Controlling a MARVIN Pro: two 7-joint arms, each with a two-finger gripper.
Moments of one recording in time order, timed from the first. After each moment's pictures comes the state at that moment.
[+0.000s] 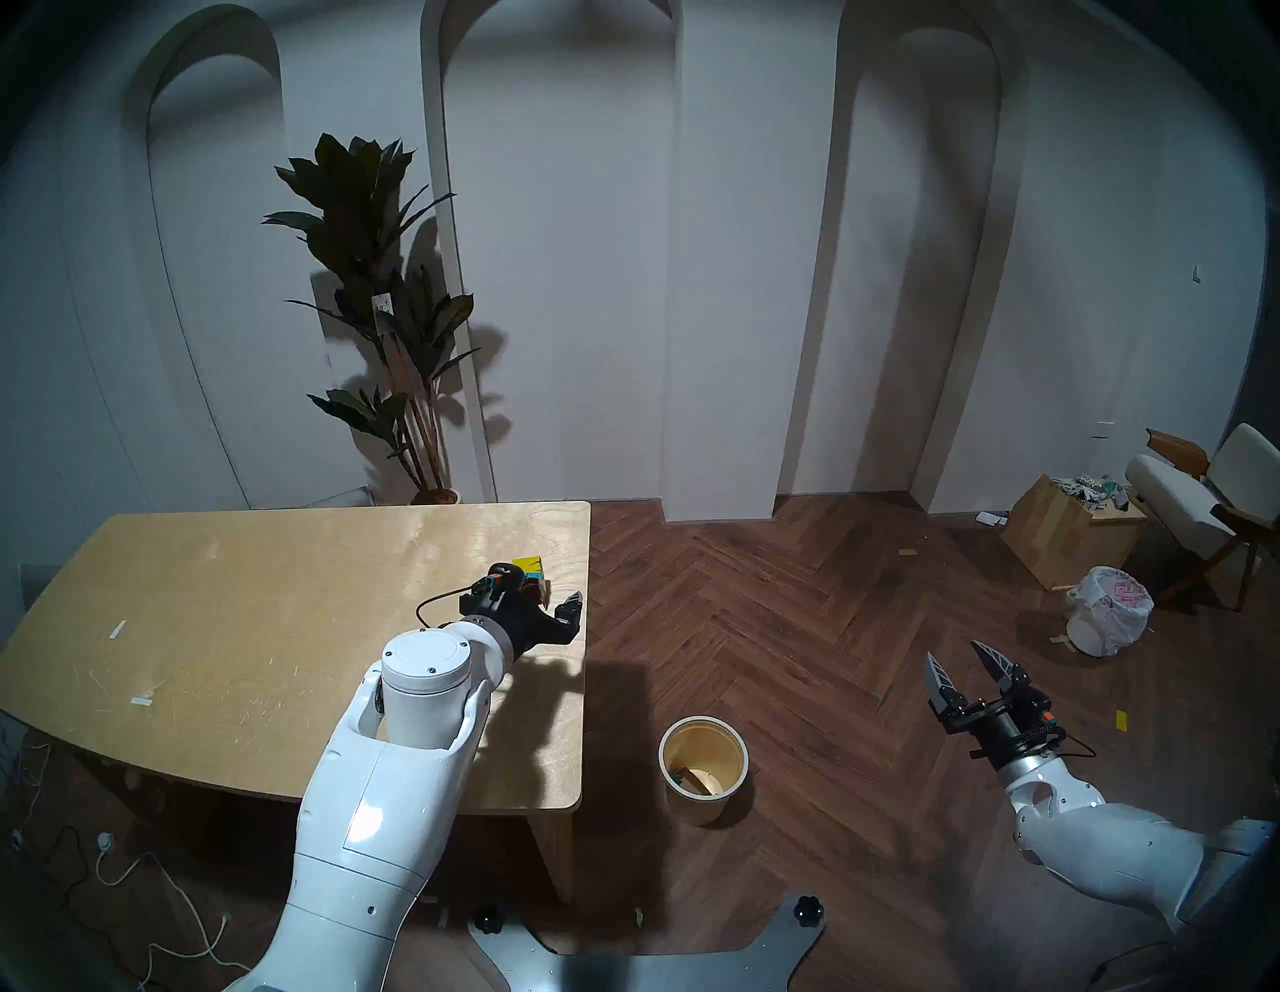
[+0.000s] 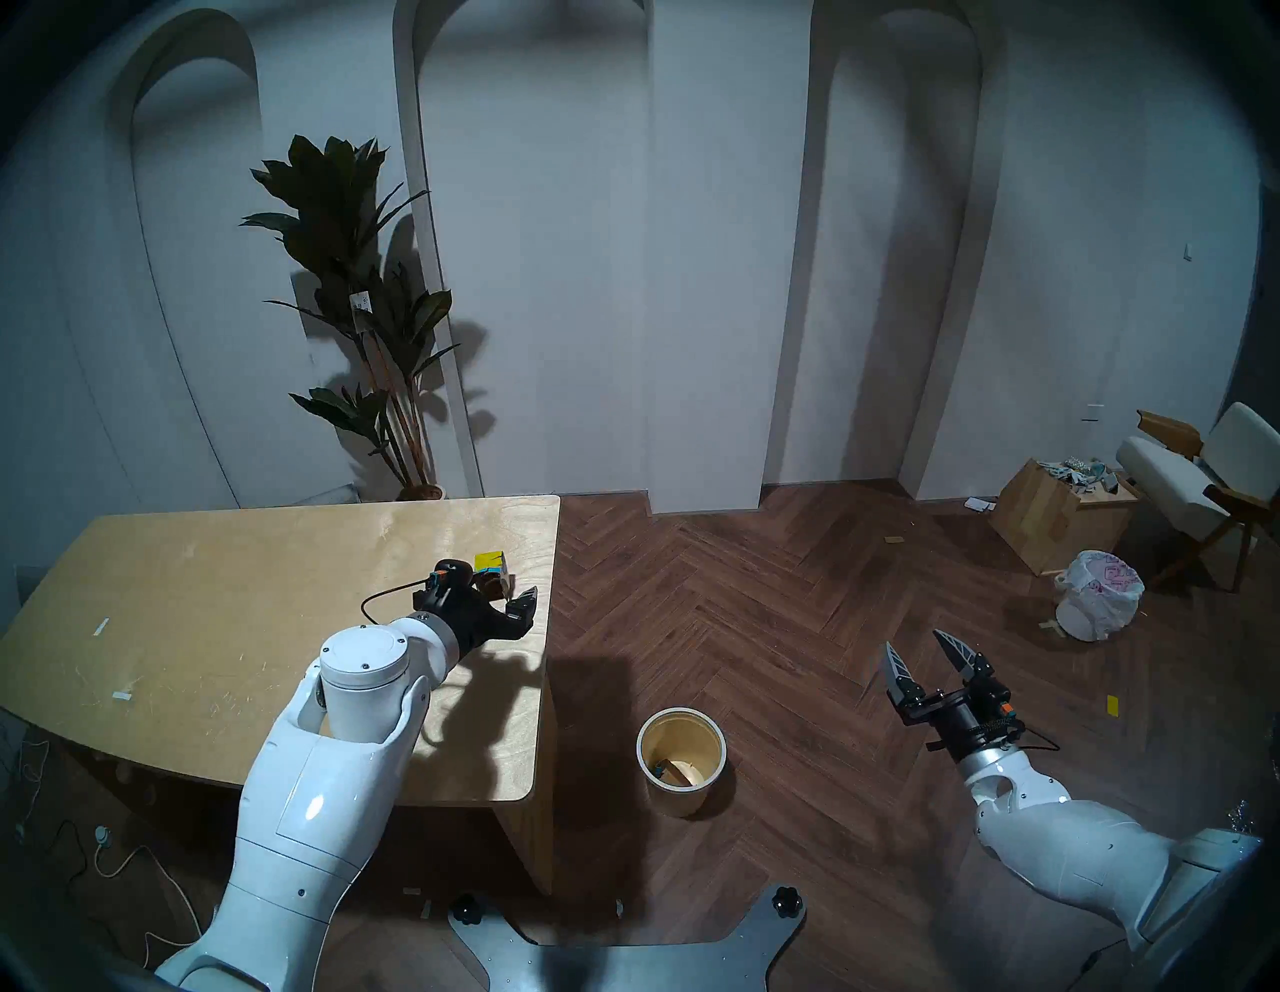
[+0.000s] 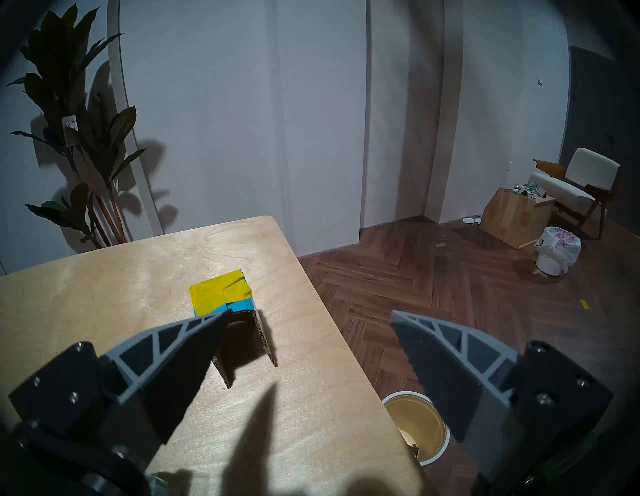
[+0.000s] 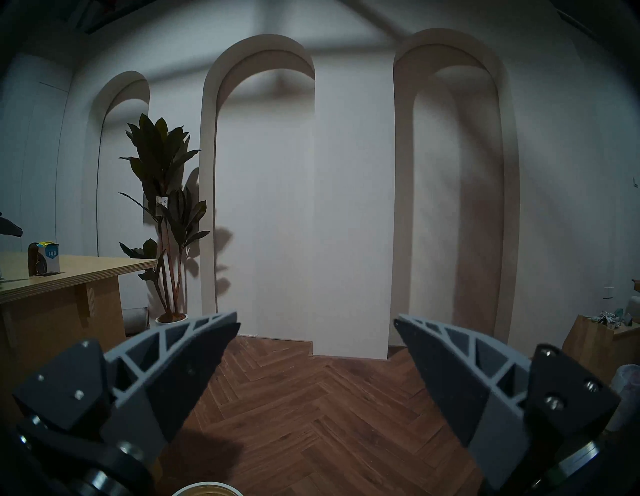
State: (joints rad) left arm 1.52 -1.40 -1.48 -1.64 -0.06 0.43 -0.22; right arm -1.48 -0.68 0.83 -0.93 1.25 -0.95 0.39
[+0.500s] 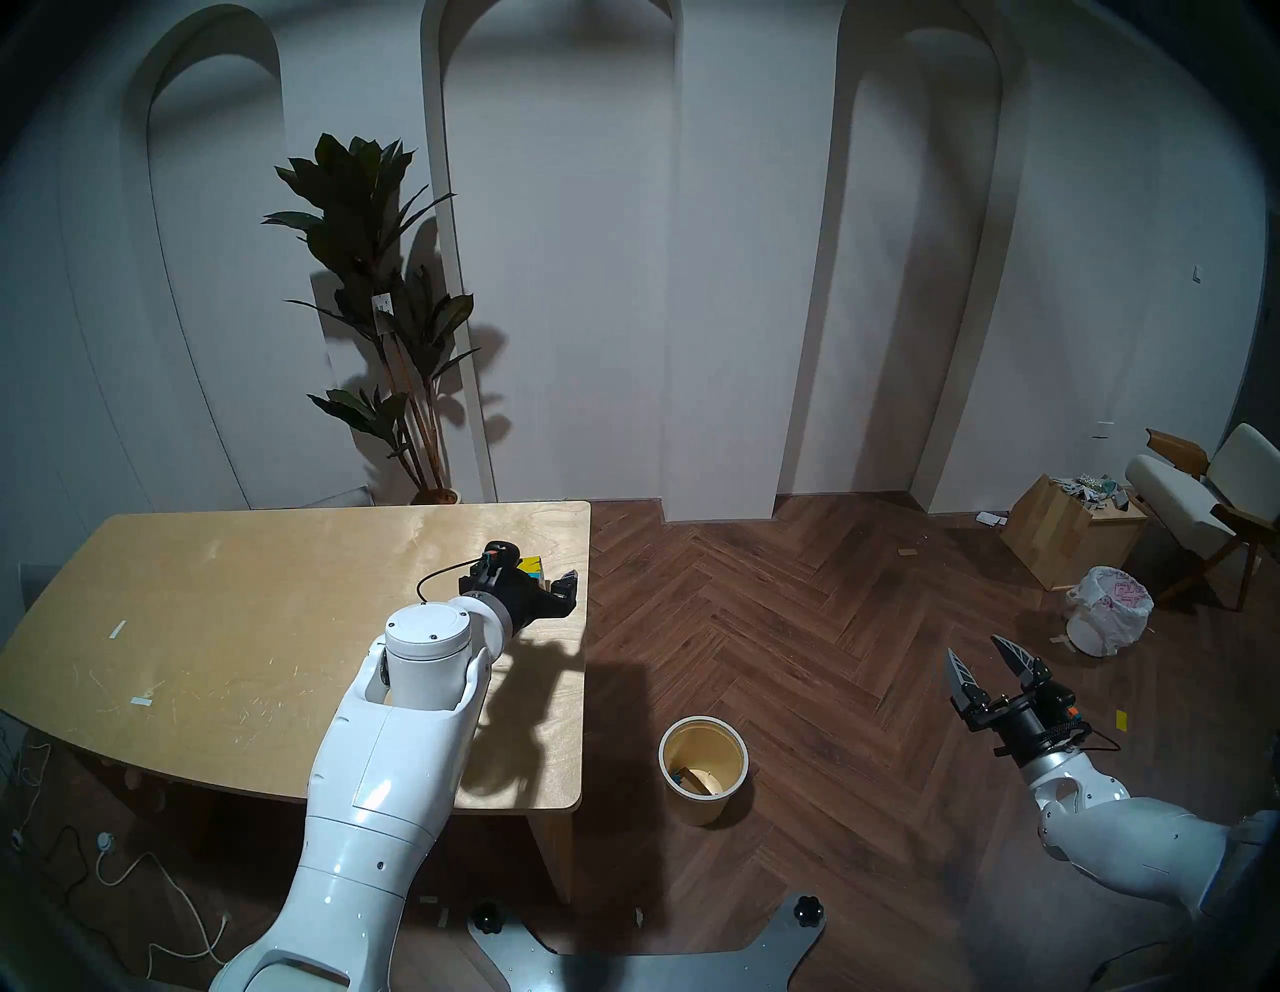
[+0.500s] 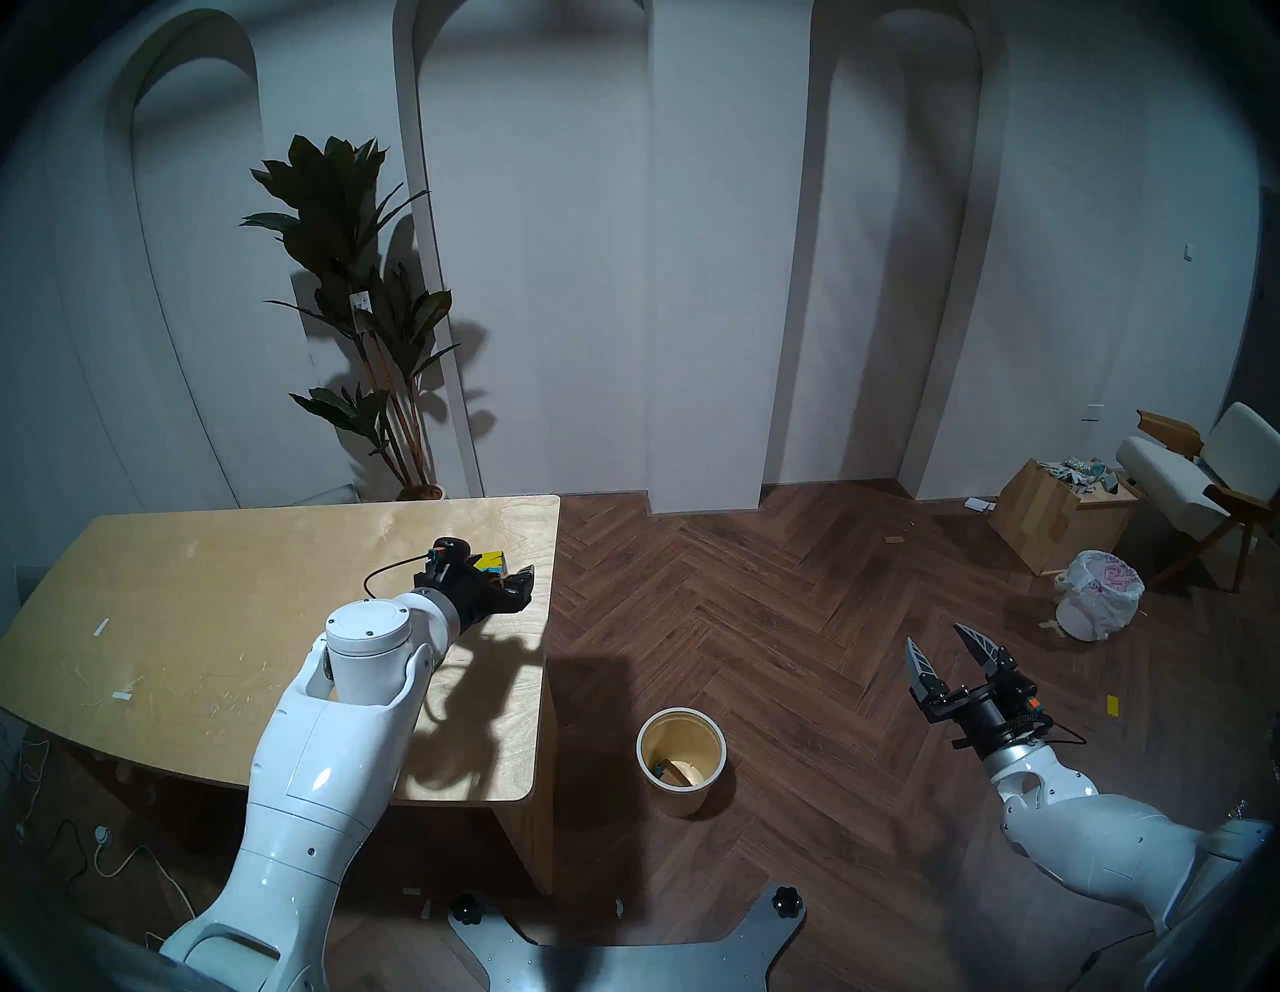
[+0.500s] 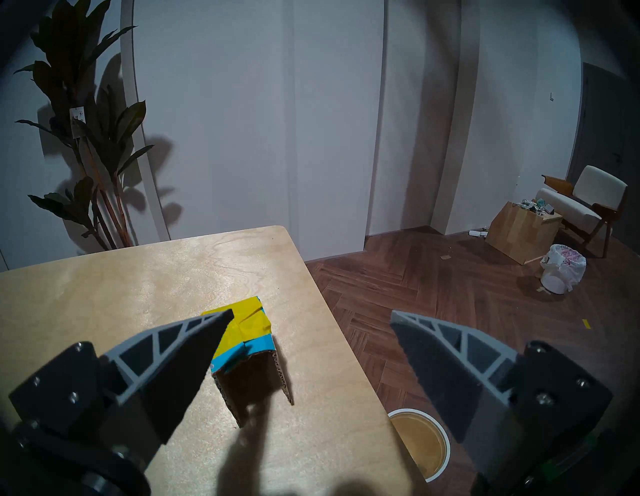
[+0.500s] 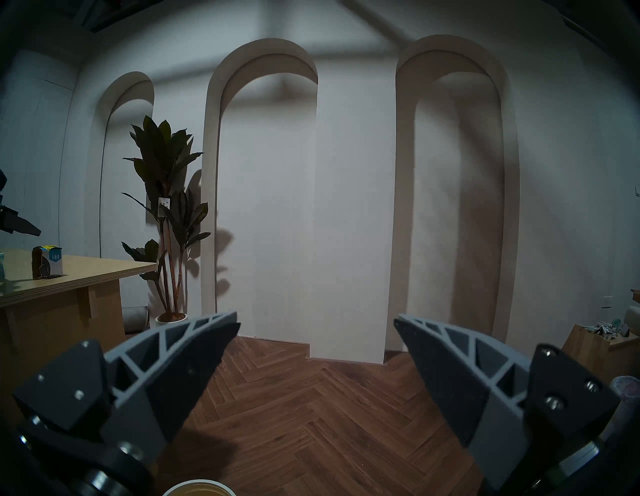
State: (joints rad) left arm 1.42 -1.42 -1.50 -1.53 -0.09 0.43 -0.22; right arm -1.53 -0.61 0.86 -1.00 1.29 -0.95 0.42
